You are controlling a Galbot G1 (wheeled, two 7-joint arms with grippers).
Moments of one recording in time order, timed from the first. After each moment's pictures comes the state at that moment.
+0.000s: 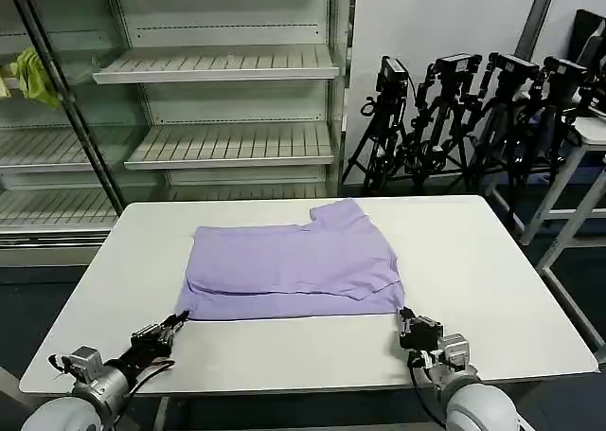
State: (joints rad) left arm 1.48 -1.02 -0.70 -1.92 -0.64 0.36 0.25; right arm -1.28 0.84 0.19 2.07 0.62 -0.40 0.37
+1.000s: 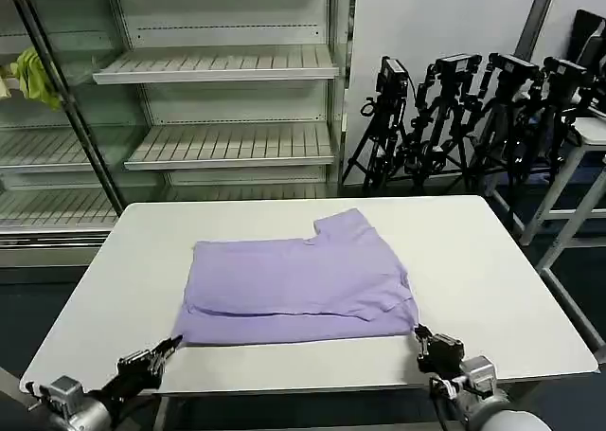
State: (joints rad) left arm 1.76 -0.98 -0.81 -2.11 -0.63 0.35 0.26; right arm -1.55 0.65 0.36 2.25 0.64 -0.40 0.38
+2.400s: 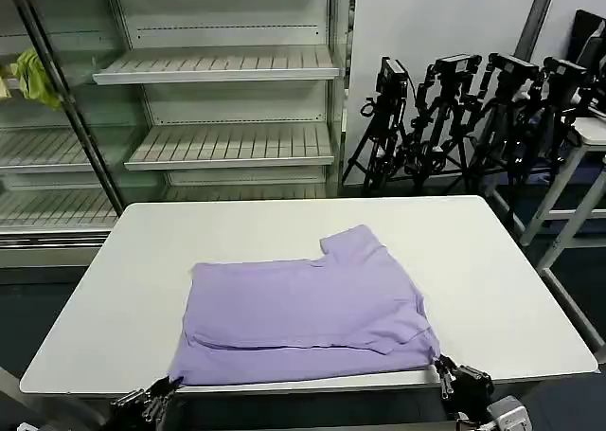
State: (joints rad) left arm 1.98 -0.99 -0.88 -2.23 -0.59 0.33 0.26; right arm -1.87 0.59 0.56 2.38 0.58 -0.41 0.38
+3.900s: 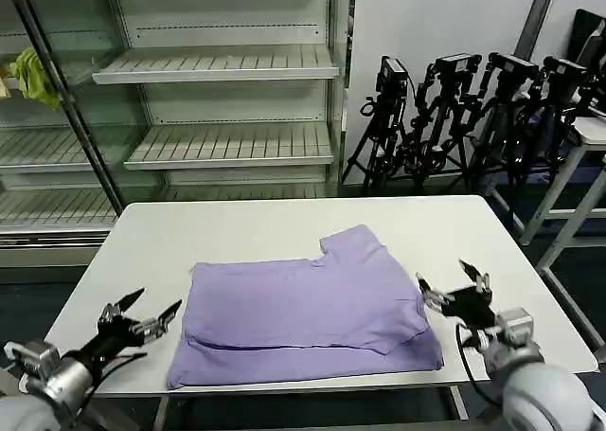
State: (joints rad) left arm 1.52 -0.91 -0.83 -2.05 -0.71 0.37 0.24; right arm -1.16 0.71 0.33 2.09 0.74 -0.39 0.33
